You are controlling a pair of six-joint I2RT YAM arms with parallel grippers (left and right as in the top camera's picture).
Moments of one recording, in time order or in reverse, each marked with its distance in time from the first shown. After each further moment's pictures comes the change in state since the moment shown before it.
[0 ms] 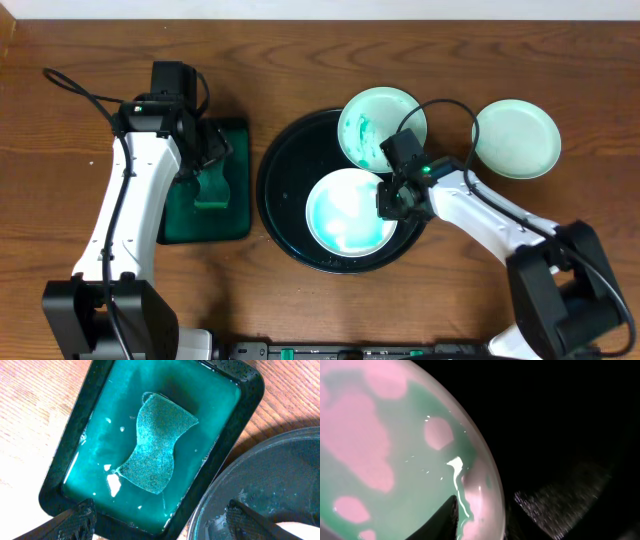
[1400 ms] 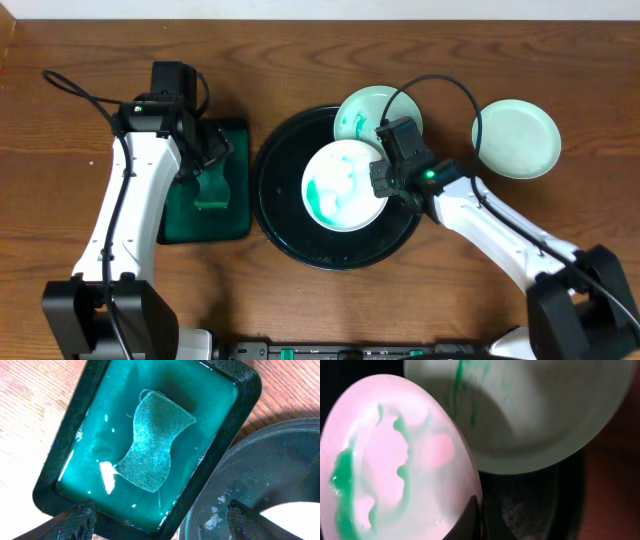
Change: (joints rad) left arm 0.000 0.000 0.000 -0.001 0.016 -0.023; right arm 0.042 -0.116 0.012 0.214 0.202 -0.224
